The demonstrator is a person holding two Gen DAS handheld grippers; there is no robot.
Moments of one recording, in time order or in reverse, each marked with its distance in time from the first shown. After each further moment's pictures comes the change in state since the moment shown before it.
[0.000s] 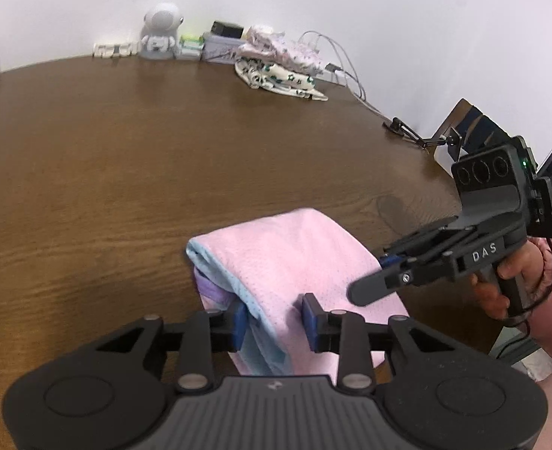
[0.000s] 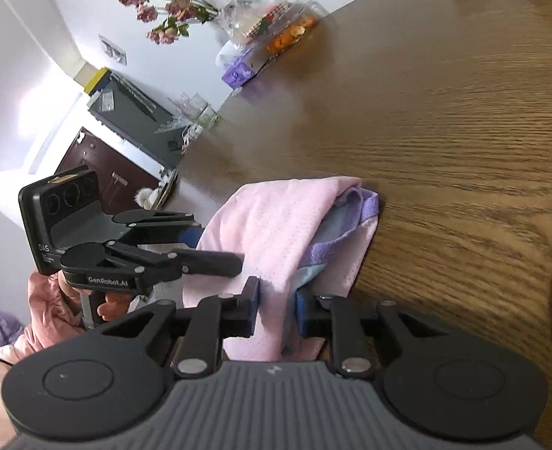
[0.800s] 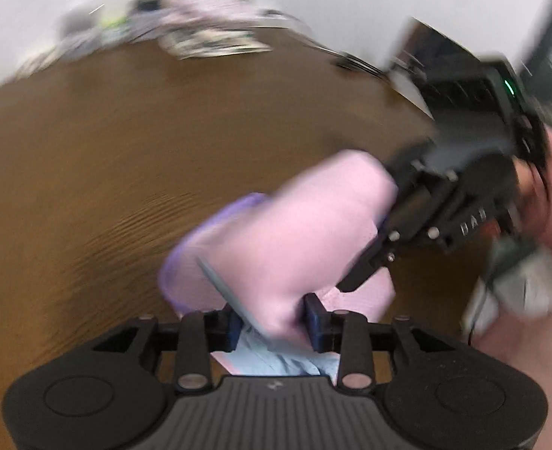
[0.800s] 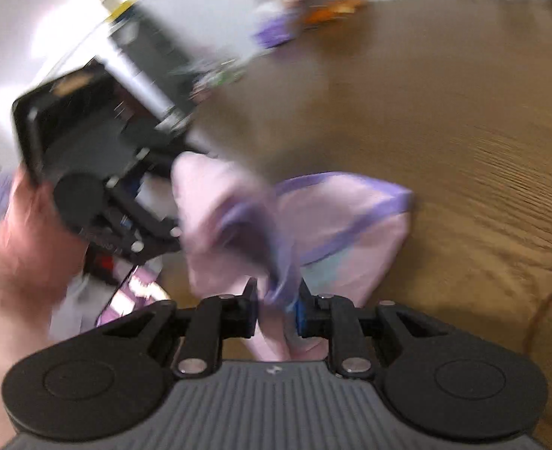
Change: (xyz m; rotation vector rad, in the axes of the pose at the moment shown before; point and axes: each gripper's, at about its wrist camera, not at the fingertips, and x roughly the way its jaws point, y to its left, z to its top) left arm 0.019 -0.006 0.035 0.155 0.209 -0.057; right arm -0.009 0.021 0.024 -0.130 0.149 -0.053
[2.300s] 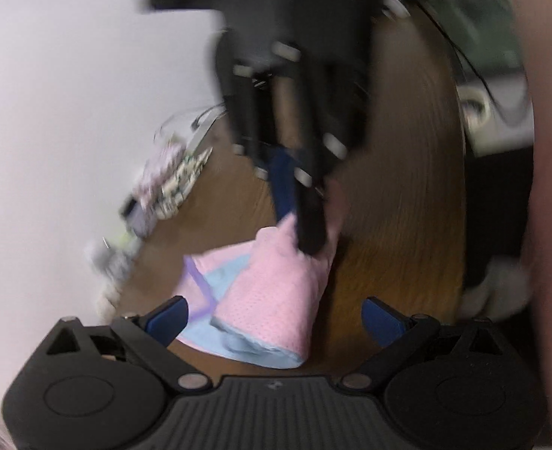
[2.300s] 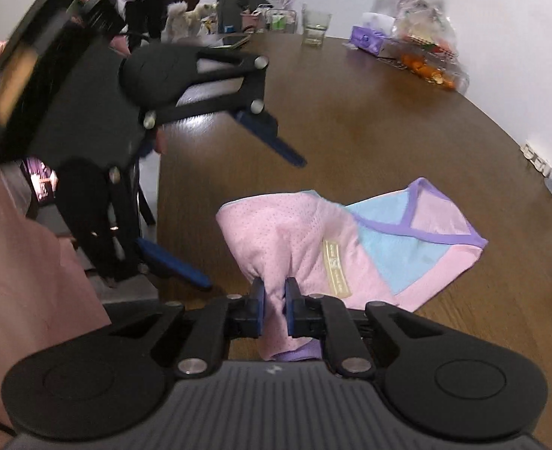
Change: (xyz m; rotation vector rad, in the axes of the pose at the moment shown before) left arm 0.006 -0.146 -0.130 1.048 -0.221 0.591; right arm 0.009 0.140 -0.052 -0.754 0.130 -0.303
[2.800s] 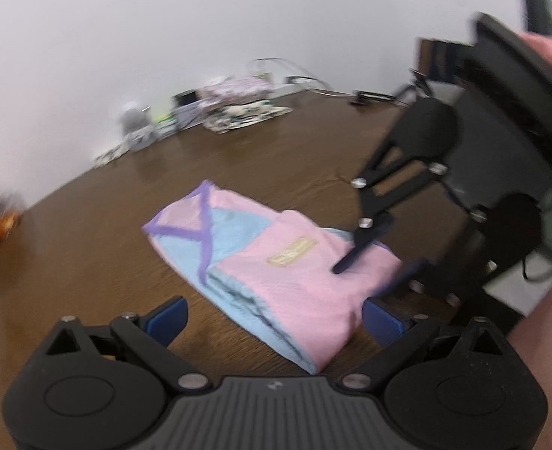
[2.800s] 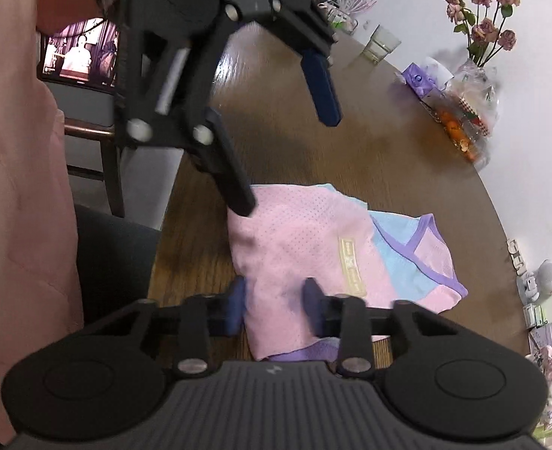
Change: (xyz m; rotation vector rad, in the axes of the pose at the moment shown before) left arm -0.024 0.053 -0.014 -0.759 0.081 -0.161; right arm 0.034 0.059 -0.033 -0.453 0.052 -0.184
